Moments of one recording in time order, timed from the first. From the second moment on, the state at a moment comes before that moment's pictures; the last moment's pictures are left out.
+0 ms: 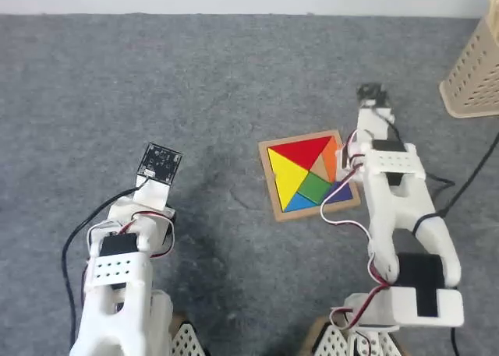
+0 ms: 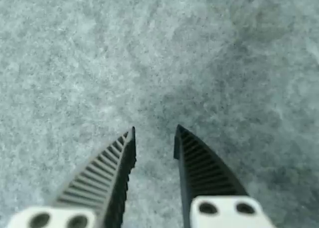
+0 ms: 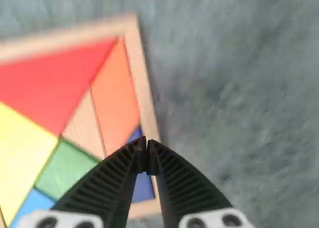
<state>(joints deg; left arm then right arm) -14.0 -51.8 84.0 39.8 -21.1 -0.5 -2.9 32.4 45.5 2.0</state>
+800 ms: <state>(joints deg) -14.0 -51.8 84.0 39.8 -21.1 -0.5 5.1 36.6 37.9 1.9</state>
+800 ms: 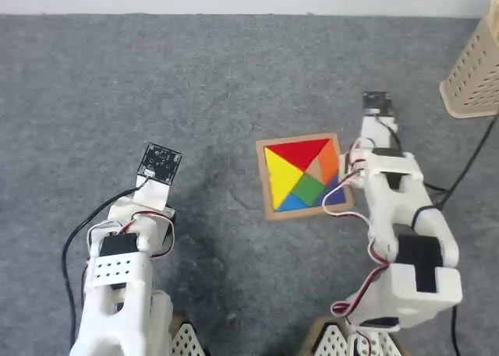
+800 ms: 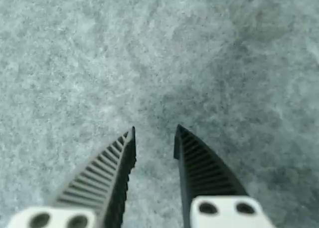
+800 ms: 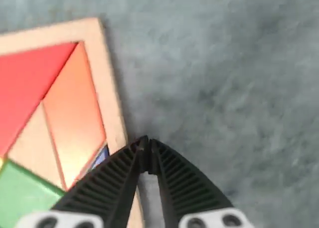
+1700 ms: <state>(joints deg) -14.0 -51.8 85.0 39.8 -21.1 -5.0 -40.3 63.3 44.3 -6.4</state>
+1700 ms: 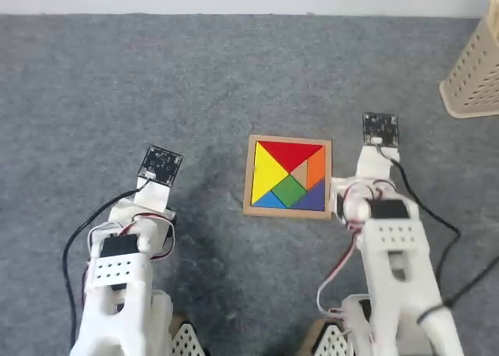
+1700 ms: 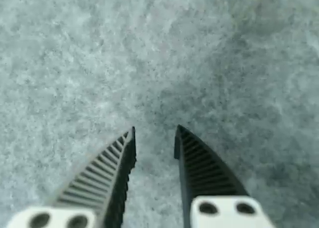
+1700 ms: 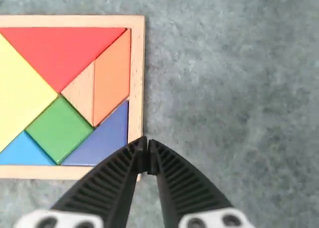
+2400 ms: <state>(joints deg) -16.6 -77.6 92.4 39.8 -7.0 -5.0 -70.1 88.5 44.3 8.3</state>
